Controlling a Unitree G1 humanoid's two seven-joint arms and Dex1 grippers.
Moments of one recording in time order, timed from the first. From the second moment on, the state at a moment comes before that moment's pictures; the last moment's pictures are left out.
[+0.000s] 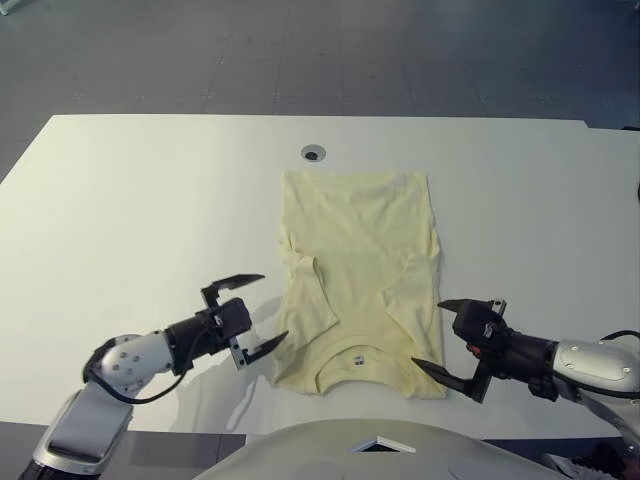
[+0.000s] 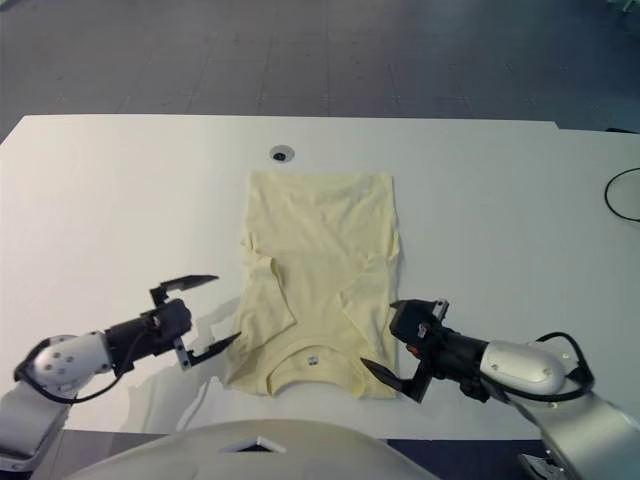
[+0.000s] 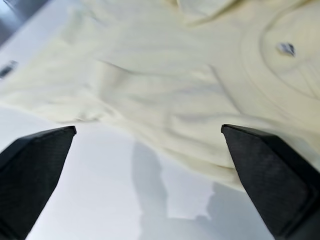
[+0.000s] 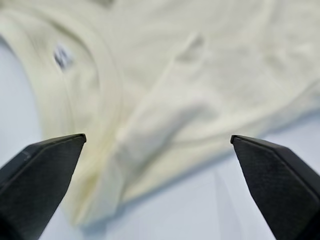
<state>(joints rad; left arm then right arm) 0.42 0.76 0.01 -0.54 -0.17 0.03 -0.76 0.44 -0.95 -0.19 -1.01 0.51 0.91 0.68</state>
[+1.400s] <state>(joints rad) 0.25 0.84 -0.22 -0.01 0.14 -0.97 -0.82 0.57 -1.00 -0.09 -0.58 -0.18 -0.18 1.01</state>
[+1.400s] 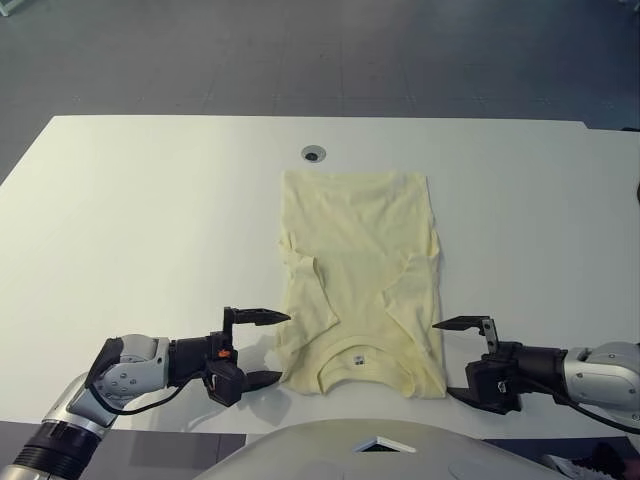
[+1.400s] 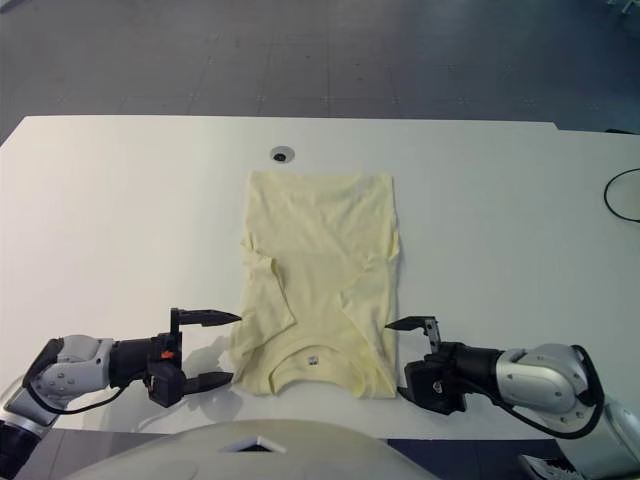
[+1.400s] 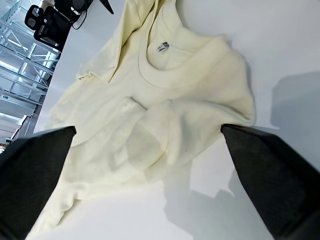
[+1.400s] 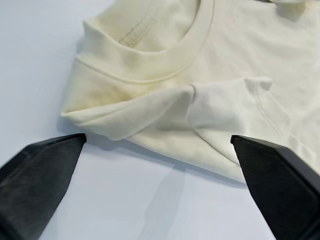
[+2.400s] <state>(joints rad) 0.16 0.92 -0.34 0.03 0.33 -1.03 -0.72 0.55 -1.00 0.01 -0.65 -0.20 -0.08 0.99</state>
